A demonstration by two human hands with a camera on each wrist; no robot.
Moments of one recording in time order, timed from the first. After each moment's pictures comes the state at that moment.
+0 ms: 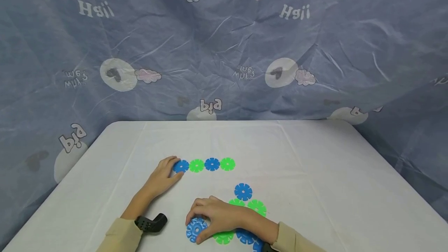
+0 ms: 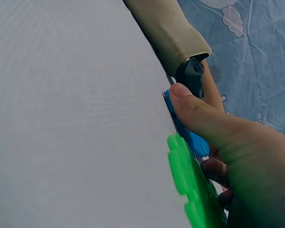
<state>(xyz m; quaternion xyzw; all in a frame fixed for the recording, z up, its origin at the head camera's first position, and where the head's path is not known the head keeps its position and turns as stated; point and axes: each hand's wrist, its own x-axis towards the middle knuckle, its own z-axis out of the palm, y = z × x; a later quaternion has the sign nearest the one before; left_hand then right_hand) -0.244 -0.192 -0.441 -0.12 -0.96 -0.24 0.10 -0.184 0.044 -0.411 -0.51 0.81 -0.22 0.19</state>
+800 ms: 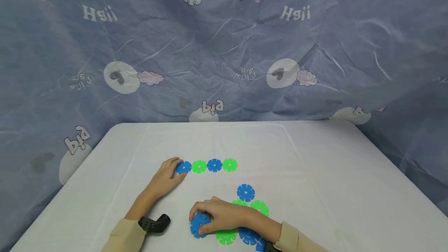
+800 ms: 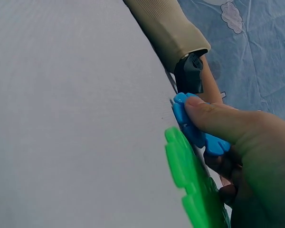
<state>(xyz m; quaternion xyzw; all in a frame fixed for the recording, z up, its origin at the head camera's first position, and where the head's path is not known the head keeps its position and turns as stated) -0.244 -0.193 -0.440 -0.12 -0.96 -0.25 0.09 -0.184 0.047 -0.407 -0.47 0.80 -0.28 0.22</state>
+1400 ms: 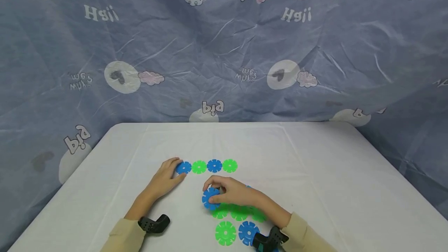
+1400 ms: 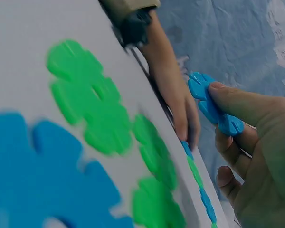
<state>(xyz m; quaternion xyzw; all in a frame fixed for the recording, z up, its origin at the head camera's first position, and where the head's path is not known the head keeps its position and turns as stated) -0.243 -0.192 -0.441 -0.11 -0.96 -0.25 0.09 -0.218 0.070 -0.389 -0.38 0.78 -0.44 0.22</state>
